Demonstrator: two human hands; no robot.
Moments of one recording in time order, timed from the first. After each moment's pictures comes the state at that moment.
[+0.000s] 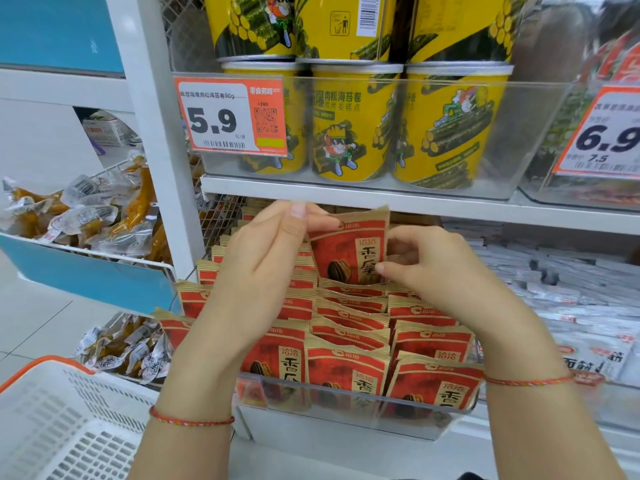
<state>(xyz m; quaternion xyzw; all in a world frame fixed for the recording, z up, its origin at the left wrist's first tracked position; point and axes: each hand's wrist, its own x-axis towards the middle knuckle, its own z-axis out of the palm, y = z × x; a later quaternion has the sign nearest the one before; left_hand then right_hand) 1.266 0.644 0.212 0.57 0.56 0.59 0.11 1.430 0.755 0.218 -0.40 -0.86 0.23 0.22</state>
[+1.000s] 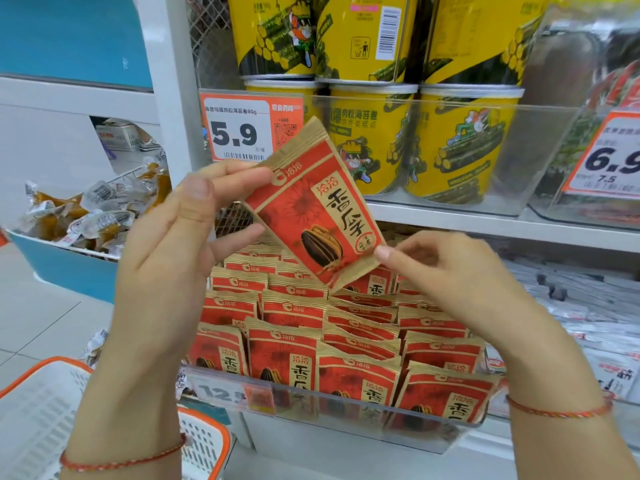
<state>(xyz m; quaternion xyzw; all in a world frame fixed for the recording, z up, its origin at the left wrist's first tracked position) 1.238 0.601 0.241 0.49 0.48 0.72 0.13 1.436 0.740 0.233 -0.43 -0.85 0.21 0.23</state>
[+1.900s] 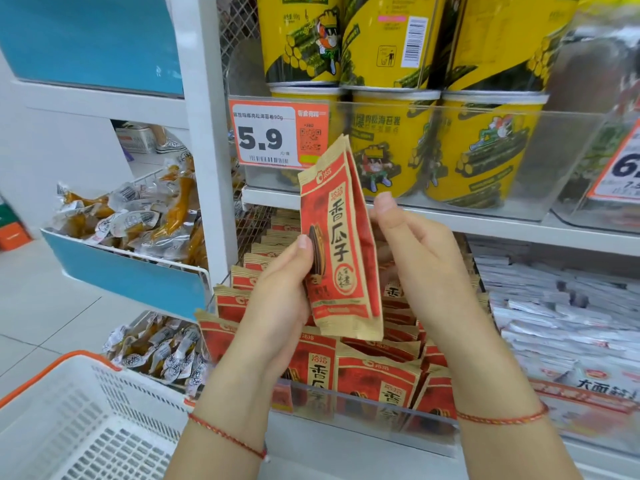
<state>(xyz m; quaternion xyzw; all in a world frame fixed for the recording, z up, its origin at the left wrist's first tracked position) 1.270 0.634 0.203 0.32 0.46 0.72 0.42 1.386 0.705 0.235 -0.25 -0.74 0.47 0.42</state>
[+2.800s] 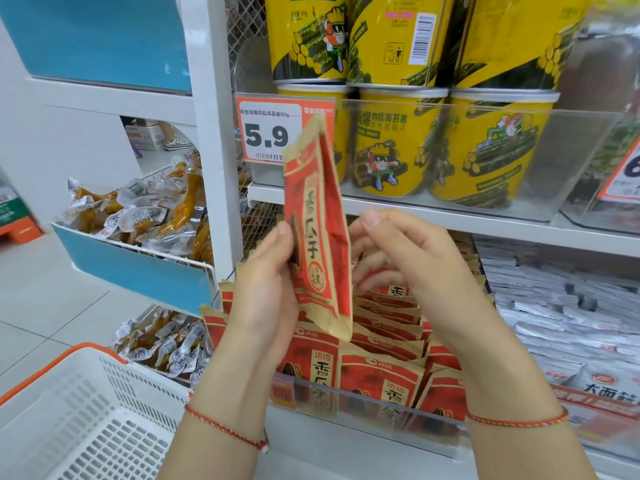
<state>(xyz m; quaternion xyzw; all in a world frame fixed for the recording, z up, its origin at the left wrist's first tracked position) 1.263 0.632 0.208 0.31 0.42 0.77 0.36 1.390 0.706 0.237 -0.18 -0.73 0.55 0.35</state>
